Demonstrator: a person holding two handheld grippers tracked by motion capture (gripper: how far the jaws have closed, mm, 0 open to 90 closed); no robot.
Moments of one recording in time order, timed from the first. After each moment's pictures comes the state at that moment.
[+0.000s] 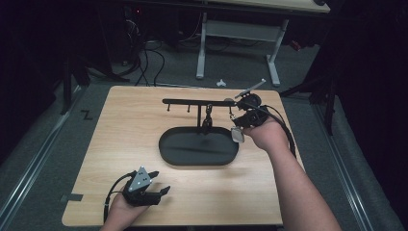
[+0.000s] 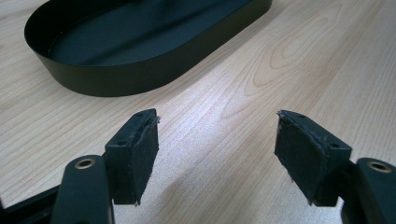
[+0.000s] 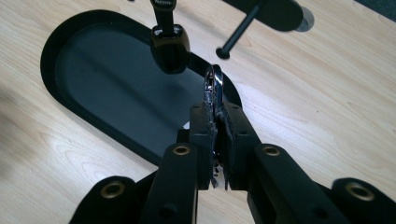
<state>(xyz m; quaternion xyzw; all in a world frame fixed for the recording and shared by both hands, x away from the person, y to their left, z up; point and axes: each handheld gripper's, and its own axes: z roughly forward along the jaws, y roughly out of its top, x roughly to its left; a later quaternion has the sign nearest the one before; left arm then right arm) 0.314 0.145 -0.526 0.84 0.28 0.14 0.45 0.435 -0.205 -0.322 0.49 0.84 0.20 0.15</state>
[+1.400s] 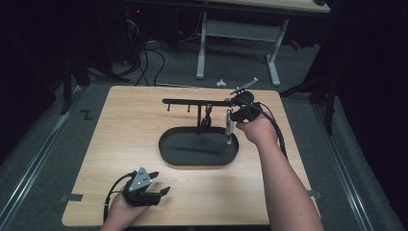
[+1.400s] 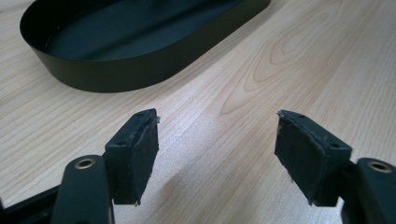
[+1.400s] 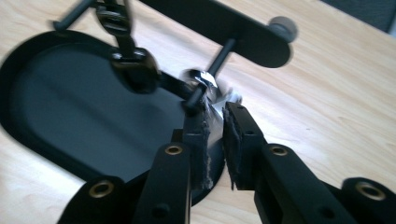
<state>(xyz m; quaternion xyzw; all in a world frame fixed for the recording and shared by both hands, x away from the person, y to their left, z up) 0.314 0.145 -0.527 0.84 0.28 0.14 0.45 0.468 -0.200 -0.348 0.51 0.82 0.20 0.18</state>
